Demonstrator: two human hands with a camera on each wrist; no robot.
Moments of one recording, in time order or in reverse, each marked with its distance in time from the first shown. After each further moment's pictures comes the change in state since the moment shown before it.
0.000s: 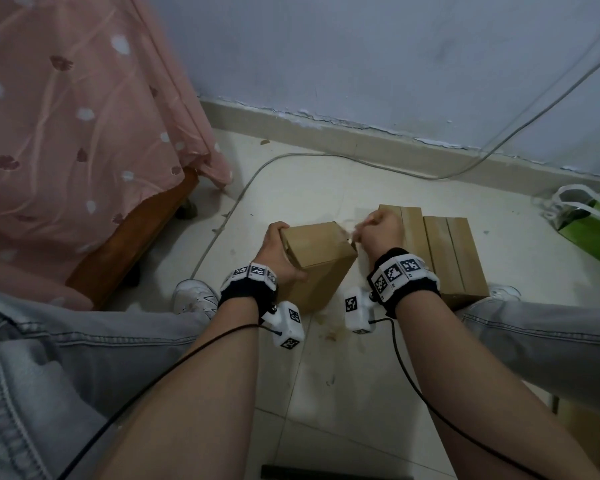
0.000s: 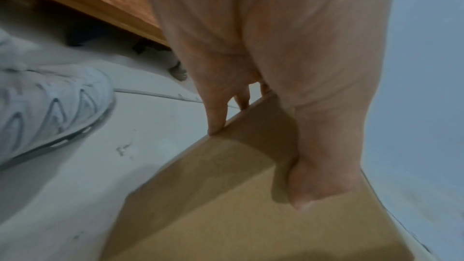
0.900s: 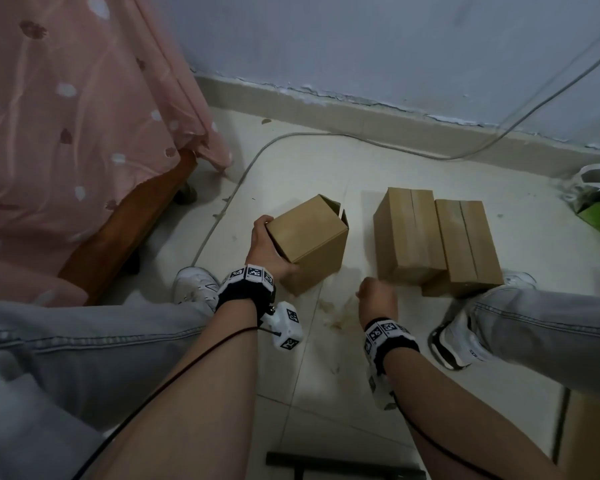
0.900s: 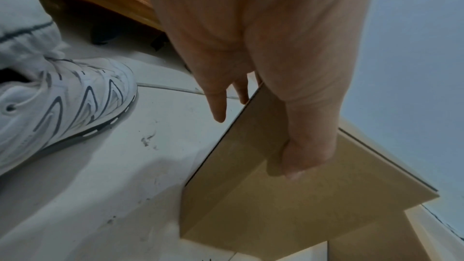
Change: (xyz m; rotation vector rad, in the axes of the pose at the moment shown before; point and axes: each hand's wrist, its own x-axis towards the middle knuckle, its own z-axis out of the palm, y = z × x) left_hand -0.002 -0.032 0.011 -0.078 0.161 -0.060; right_hand -0.028 0.158 0.013 -0.961 -0.124 -0.042
